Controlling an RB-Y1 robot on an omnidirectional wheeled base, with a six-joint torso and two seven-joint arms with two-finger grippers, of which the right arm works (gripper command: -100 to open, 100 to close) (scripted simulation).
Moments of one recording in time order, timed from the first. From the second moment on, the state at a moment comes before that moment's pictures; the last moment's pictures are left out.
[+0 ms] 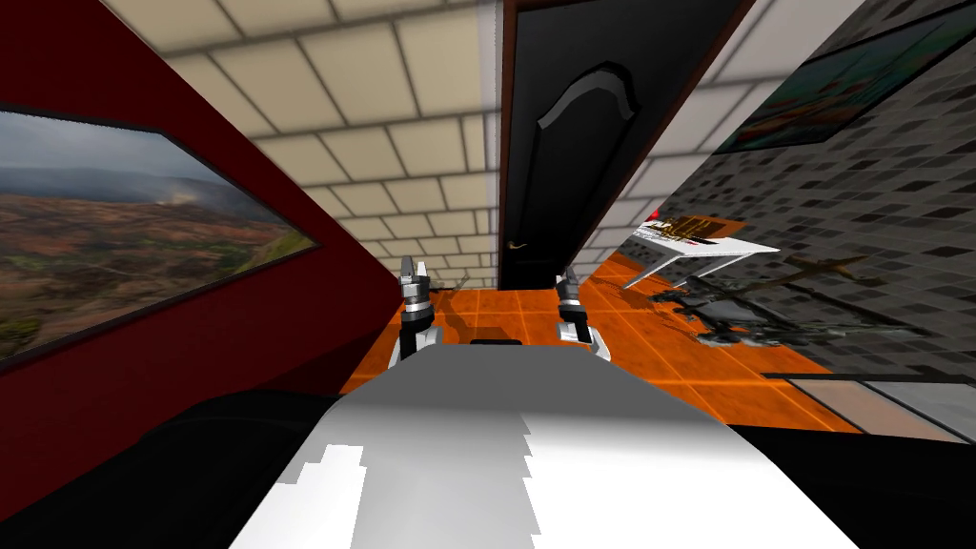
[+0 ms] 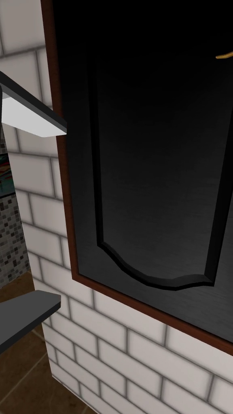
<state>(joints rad) 0.28 -0.12 -0.15 -1.74 0.06 -0.48 -0.12</state>
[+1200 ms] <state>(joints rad) 0.17 -0.17 -0.19 -1.43 0.13 -0.55 -0.19</state>
